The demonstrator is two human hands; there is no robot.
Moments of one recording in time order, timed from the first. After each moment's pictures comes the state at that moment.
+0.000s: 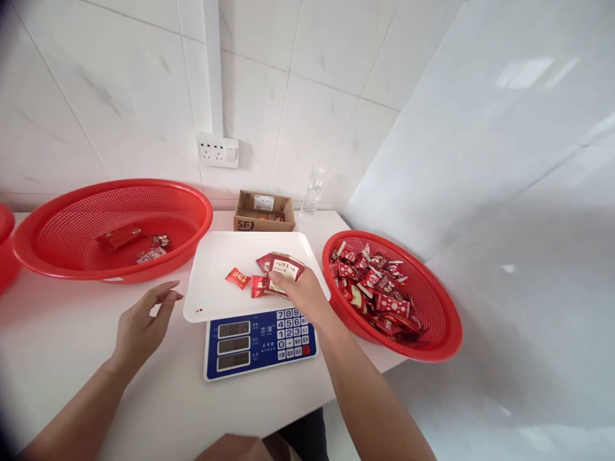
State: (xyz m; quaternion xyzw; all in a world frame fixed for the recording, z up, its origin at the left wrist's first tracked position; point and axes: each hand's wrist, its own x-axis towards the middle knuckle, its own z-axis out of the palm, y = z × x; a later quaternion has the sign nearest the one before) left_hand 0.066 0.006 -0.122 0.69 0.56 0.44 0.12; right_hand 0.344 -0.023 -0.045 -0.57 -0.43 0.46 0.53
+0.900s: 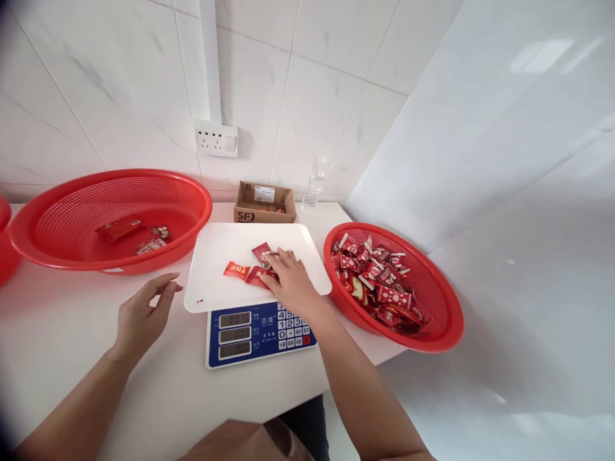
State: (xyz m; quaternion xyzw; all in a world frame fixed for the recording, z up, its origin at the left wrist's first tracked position) left_hand 0.065 0.008 -0.128 0.69 0.56 0.45 0.12; right_hand 0.347 -0.016 -0.062 -0.67 -0.70 0.18 0.18
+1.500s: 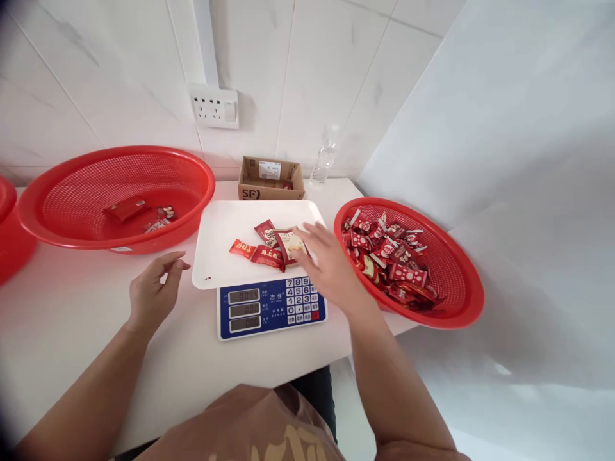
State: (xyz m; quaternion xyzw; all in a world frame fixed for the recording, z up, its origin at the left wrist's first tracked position) left_hand 0.067 0.009 -0.128 0.69 0.55 0.46 0.11; right_hand 0.375 -0.048 -0.047 -0.63 -0.72 0.07 0.27
